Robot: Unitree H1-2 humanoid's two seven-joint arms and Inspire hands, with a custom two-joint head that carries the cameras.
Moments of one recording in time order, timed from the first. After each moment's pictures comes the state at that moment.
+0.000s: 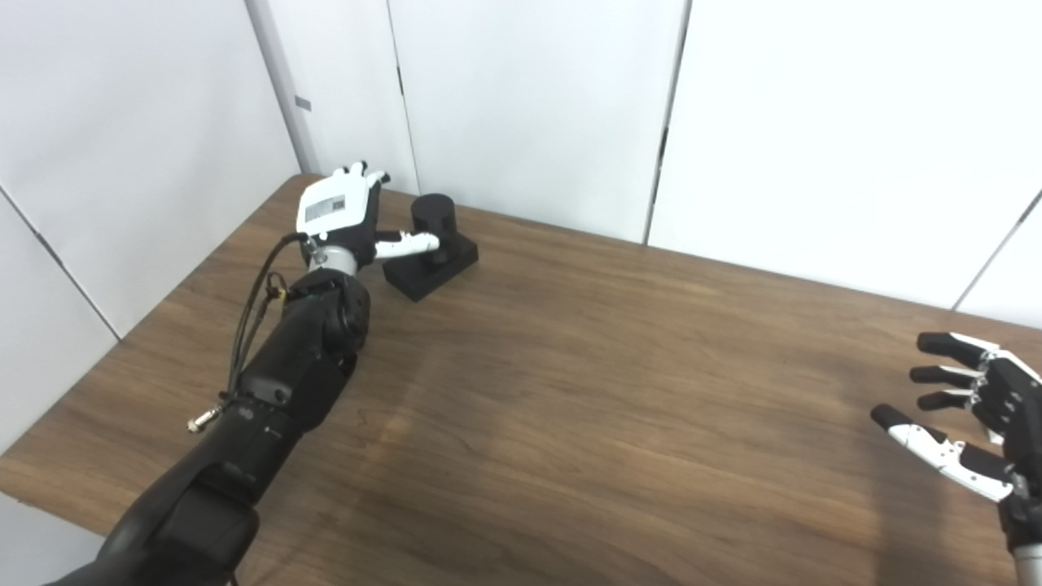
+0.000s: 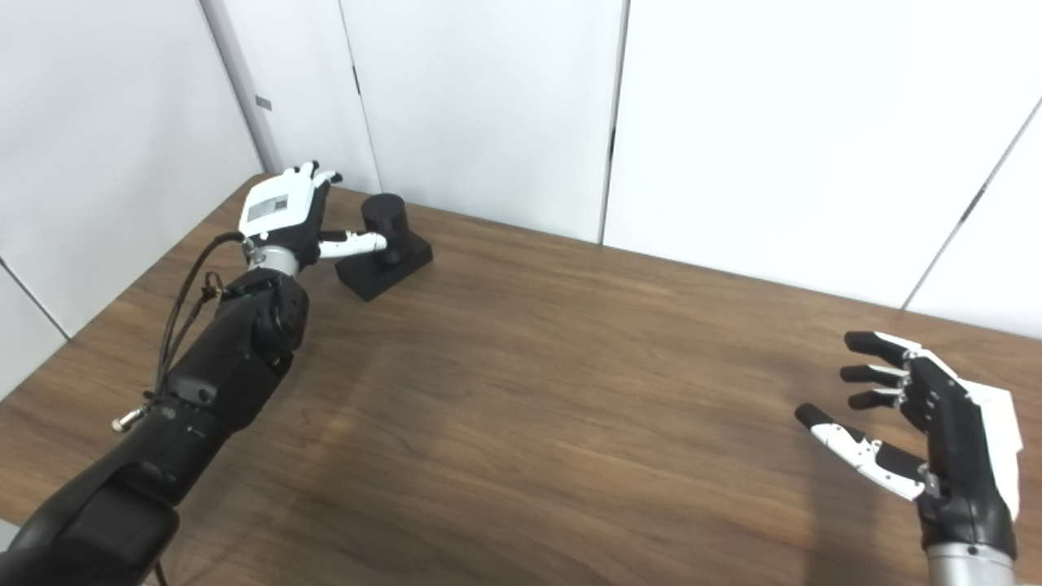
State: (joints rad) left arm -0.49 0.53 -0.14 0.39 0.79 0.44 0.07; right arm -0.07 -0.18 -0.05 -0.28 -0.21 0.08 0.01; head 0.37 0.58
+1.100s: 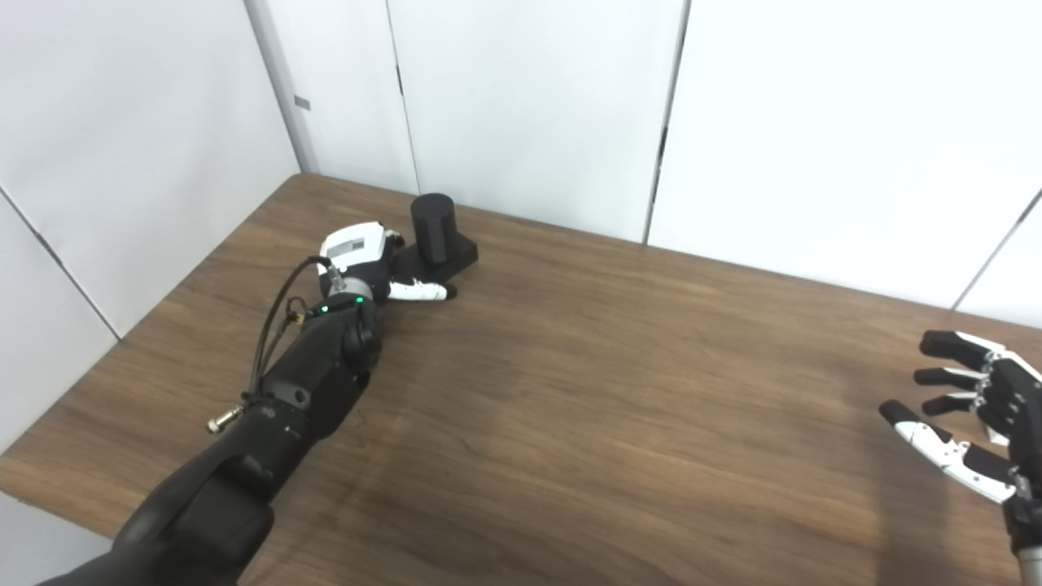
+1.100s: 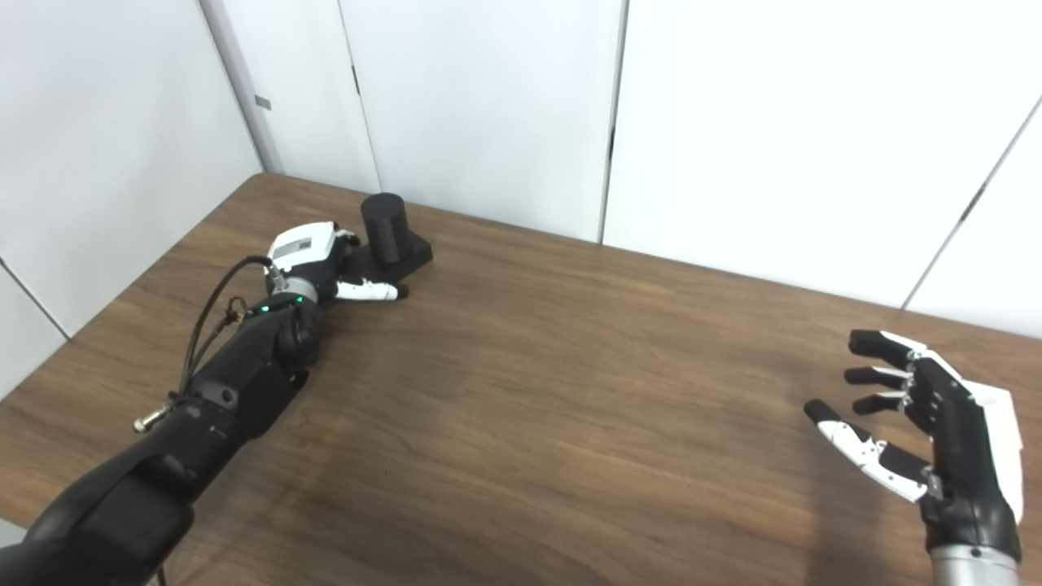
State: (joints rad) left arm -0.53 0.51 -0.23 0.55 0.73 0.46 0.00; right arm -0.07 -0.18 -0.05 -0.28 -0.23 0.07 0.01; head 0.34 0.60
